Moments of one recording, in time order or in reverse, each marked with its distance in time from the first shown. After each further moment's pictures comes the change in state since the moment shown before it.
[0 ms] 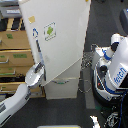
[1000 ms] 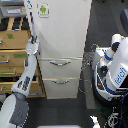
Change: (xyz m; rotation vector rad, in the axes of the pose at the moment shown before) arm 0.142 0.160 -0.033 0.101 -0.051 0.385
